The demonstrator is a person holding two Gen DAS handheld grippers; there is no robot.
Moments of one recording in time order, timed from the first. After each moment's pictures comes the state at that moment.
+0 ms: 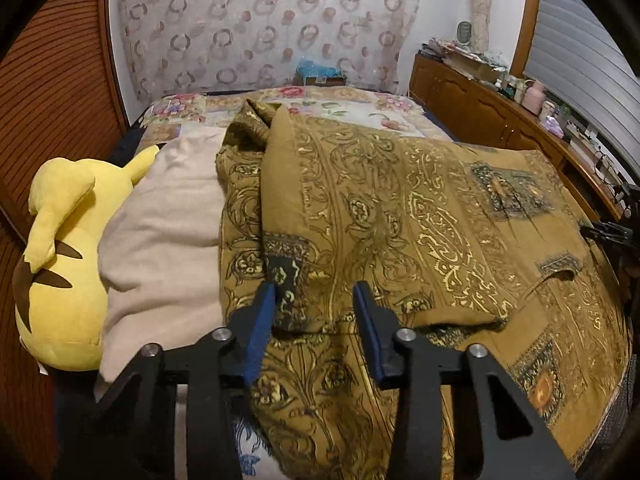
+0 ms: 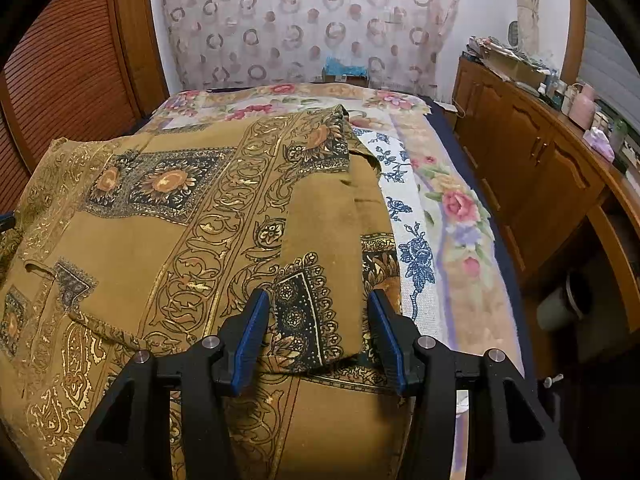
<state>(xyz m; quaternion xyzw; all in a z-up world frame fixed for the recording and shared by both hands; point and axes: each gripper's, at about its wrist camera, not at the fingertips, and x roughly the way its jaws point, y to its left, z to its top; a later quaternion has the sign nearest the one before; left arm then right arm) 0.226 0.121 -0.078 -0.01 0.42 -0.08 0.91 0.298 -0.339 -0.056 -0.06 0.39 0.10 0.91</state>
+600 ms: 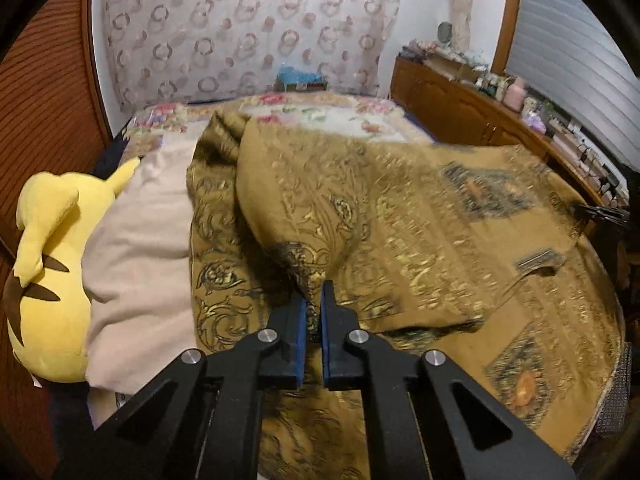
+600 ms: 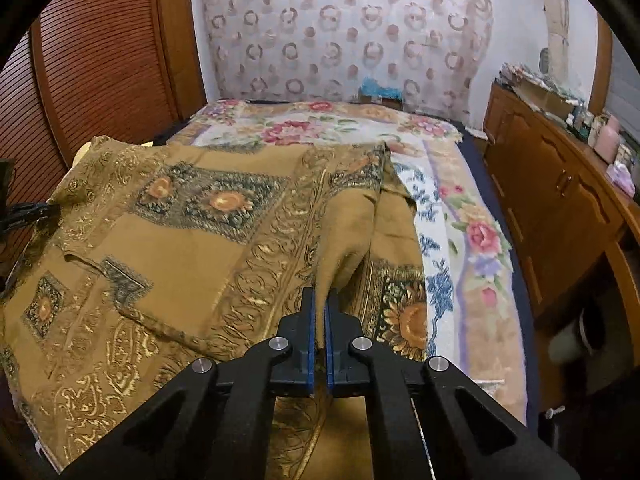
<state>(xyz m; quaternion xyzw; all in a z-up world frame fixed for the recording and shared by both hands) 0.213 0.107 -0.063 -0.01 0.39 -0.12 0.91 0.274 -0.330 -0.033 -0.08 0.35 0.16 0.92</state>
